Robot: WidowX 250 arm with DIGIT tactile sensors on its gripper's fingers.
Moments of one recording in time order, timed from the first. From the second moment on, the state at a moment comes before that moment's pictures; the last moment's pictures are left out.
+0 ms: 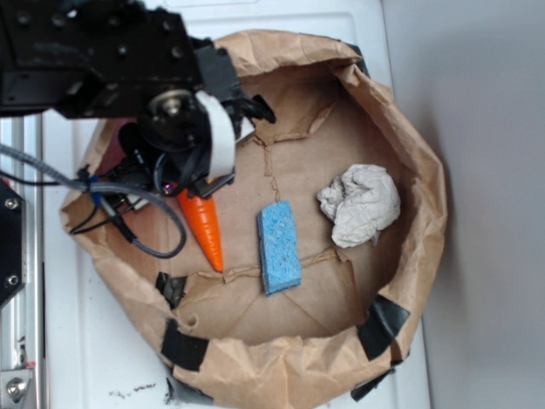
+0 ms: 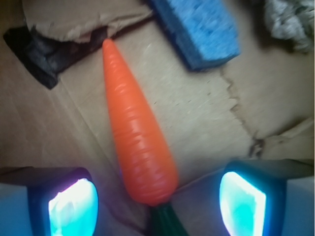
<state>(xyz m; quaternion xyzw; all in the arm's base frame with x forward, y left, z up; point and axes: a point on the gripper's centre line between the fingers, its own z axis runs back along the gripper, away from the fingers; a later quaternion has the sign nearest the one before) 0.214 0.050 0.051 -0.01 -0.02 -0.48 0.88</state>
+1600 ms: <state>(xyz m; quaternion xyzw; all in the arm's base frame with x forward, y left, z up) 0.238 0.058 0.110 -0.07 -0.09 -0.21 0.97</state>
